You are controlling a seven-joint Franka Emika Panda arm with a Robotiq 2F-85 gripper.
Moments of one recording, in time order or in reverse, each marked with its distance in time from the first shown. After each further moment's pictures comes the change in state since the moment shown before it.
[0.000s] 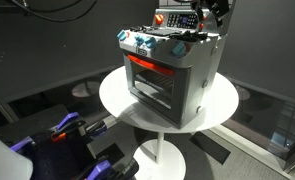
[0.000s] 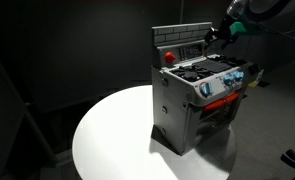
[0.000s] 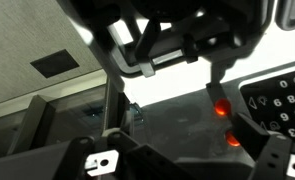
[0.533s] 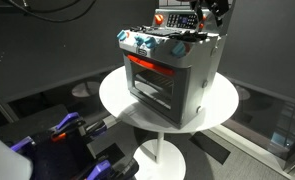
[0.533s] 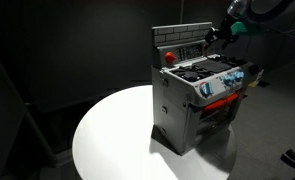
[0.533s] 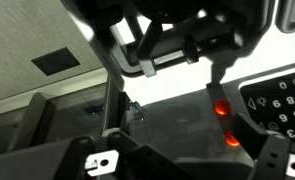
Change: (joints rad) arm -0.002 -0.010 0.002 -0.012 -0.027 0.005 0.009
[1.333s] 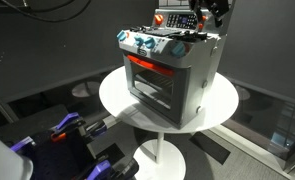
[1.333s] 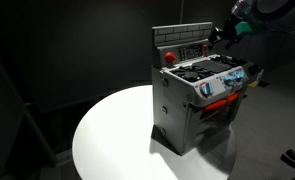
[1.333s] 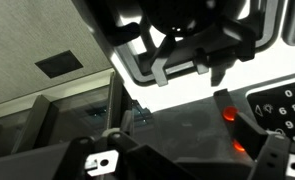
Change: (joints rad) arm -0.022 -0.036 0.011 -0.045 -0.006 0.000 0.000
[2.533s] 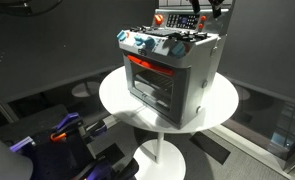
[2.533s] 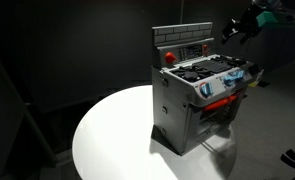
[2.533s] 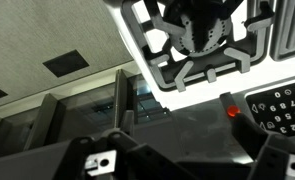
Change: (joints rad) arm -0.092 -0.190 0.064 -0.167 -0.004 -0.001 -0.001
